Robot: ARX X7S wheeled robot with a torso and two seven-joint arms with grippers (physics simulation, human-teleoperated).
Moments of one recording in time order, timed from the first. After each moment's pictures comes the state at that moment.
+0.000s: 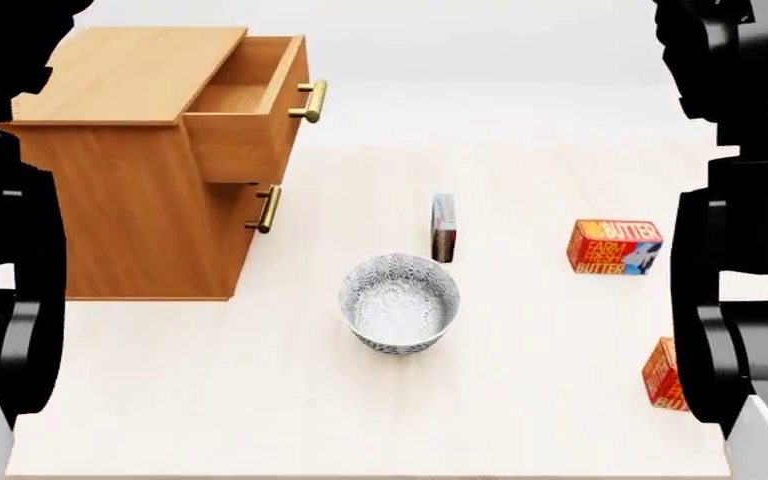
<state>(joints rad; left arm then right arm) -1.66 -0.22 0.31 -0.40 -0.25 -0.99 0.06 1.61 0.18 -0.24 0.52 0.08 0.92 -0.04</state>
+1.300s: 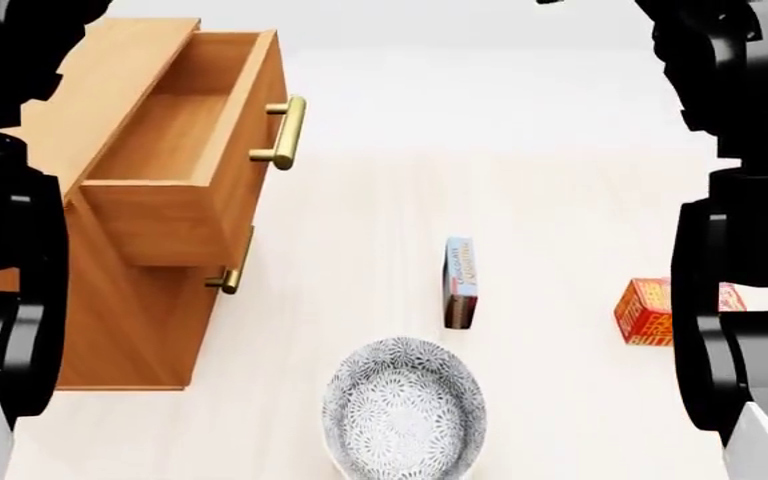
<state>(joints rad) -1.65 -0.22 0.33 -0.39 -0.28 -1.01 0.07 1.57 0.19 -0.23 0.47 0.12 0.96 -0.02</state>
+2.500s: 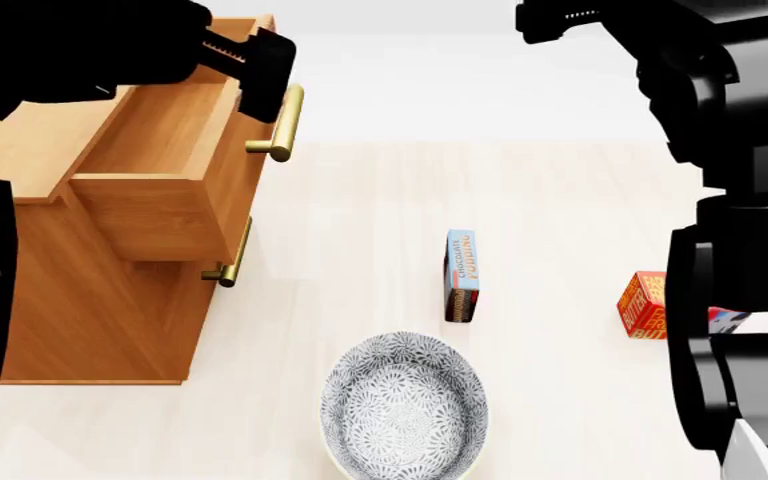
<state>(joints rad) -1.67 -0.31 0.49 -0.23 -0.53 -1.55 0.12 1.51 0.21 -0.25 0.43 0.16 0.99 -0.02</state>
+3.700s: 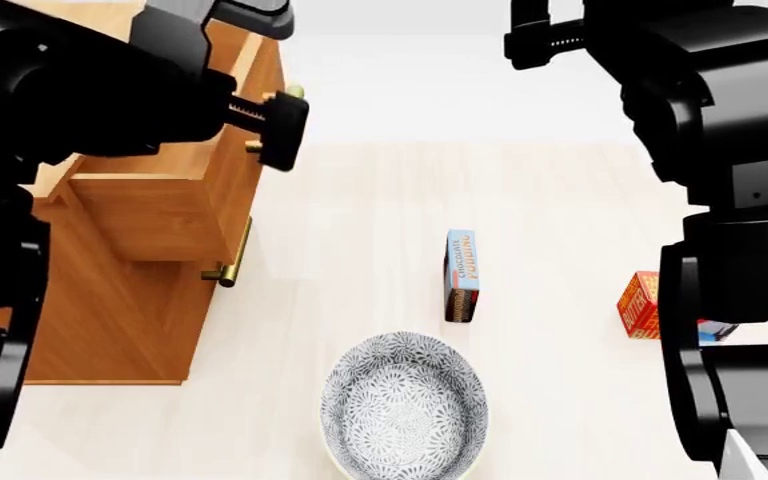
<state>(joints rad) -1.58 -0.32 0.52 -0.36 -0.68 -1.46 -0.02 1.47 0.21 -0.27 0.44 0.18 0.98 -0.02</state>
